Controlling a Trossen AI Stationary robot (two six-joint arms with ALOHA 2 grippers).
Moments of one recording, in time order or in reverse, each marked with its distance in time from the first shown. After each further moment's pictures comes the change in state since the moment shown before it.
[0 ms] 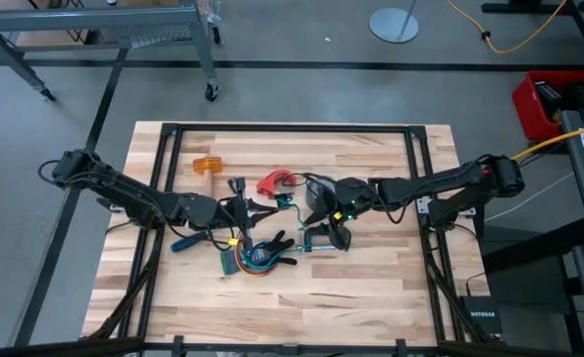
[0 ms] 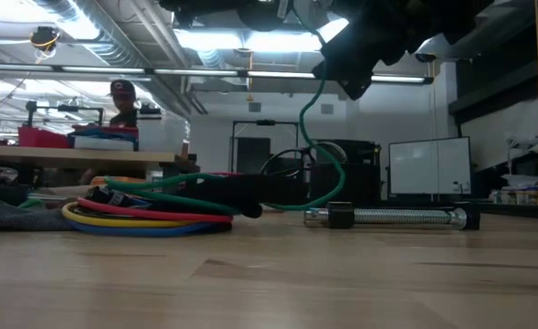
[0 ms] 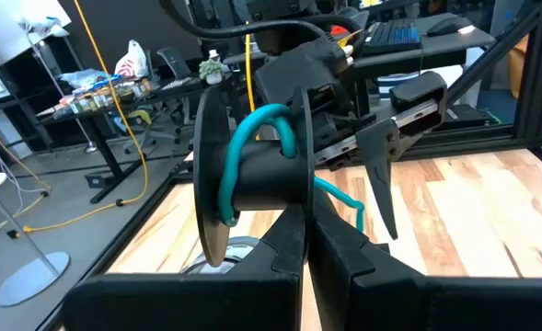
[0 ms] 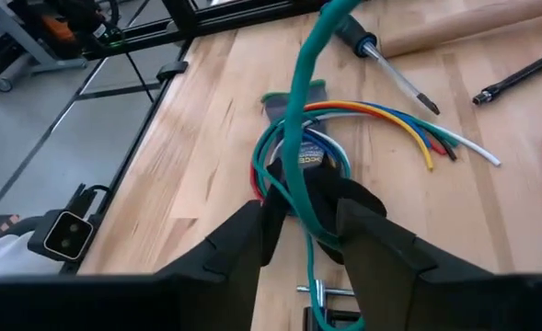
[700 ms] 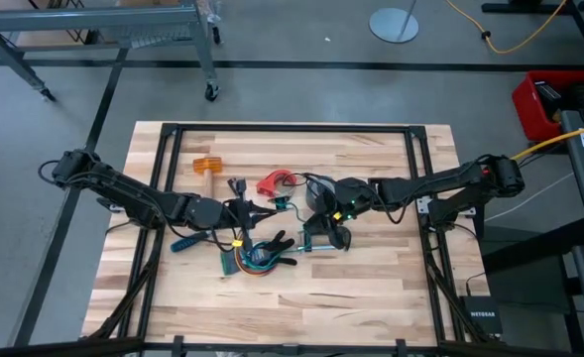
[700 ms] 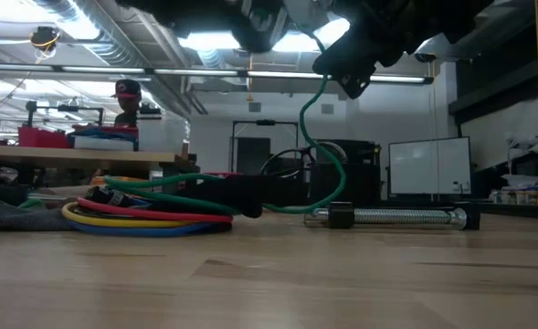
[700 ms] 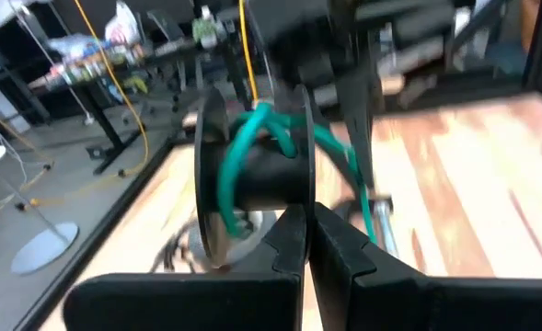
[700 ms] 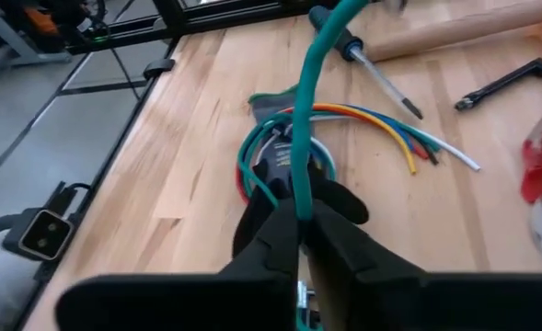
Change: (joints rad) left arm 0.000 0.000 0.000 -0.137 -0.001 -0.026; right arm 0.000 -0.002 0.000 0.000 0.044 -0.034
